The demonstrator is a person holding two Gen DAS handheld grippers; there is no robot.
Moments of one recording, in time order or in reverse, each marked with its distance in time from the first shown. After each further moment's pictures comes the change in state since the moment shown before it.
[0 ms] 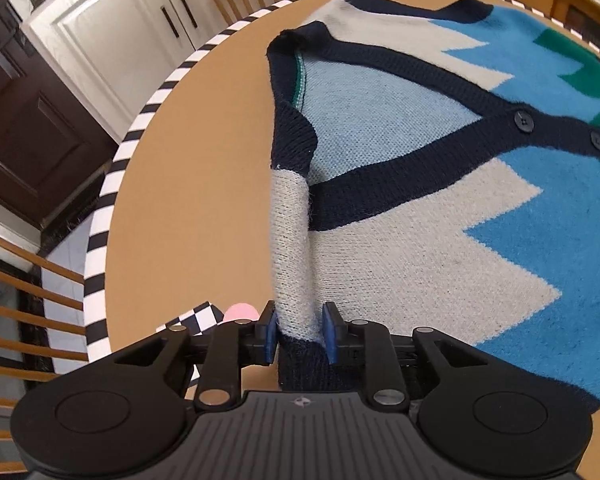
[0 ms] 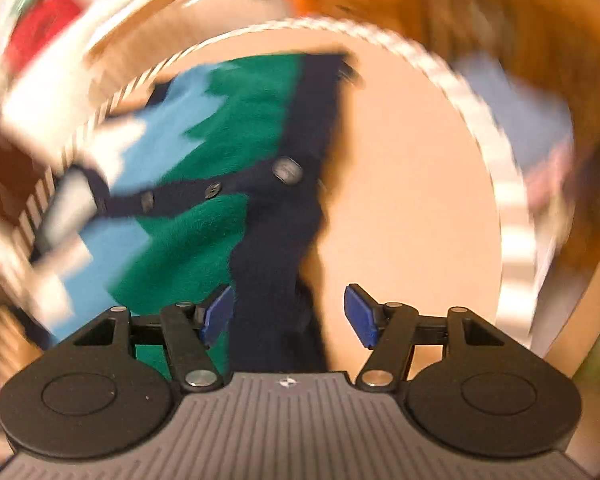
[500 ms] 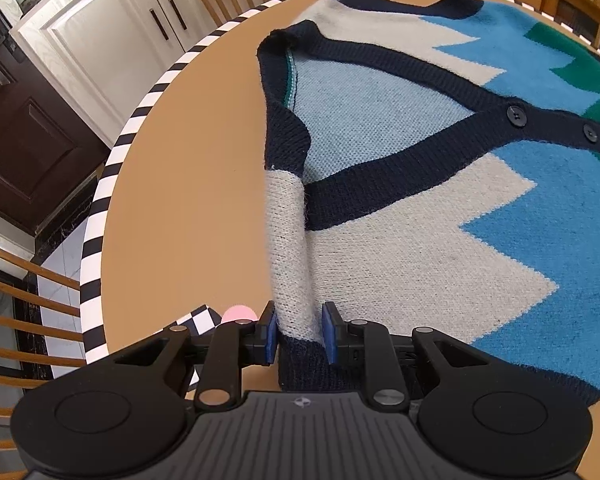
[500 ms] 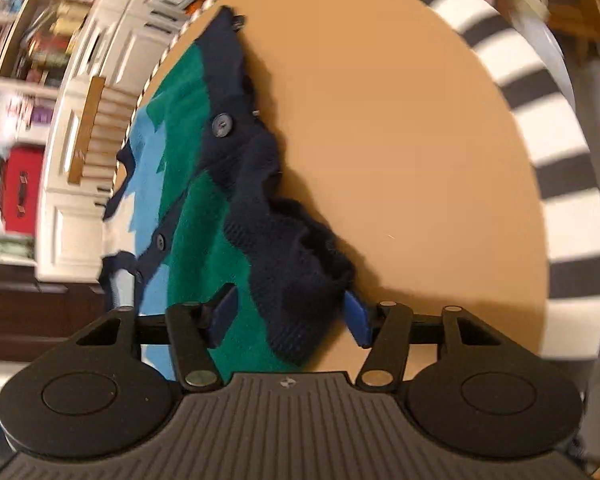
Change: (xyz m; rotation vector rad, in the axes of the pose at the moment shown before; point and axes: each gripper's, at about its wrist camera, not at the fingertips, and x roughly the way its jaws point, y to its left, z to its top) left arm 0.003 0.002 -0.003 0.042 -0.009 -0.008; right arm 0.036 -0.032 -0.053 0.451 0.012 0.157
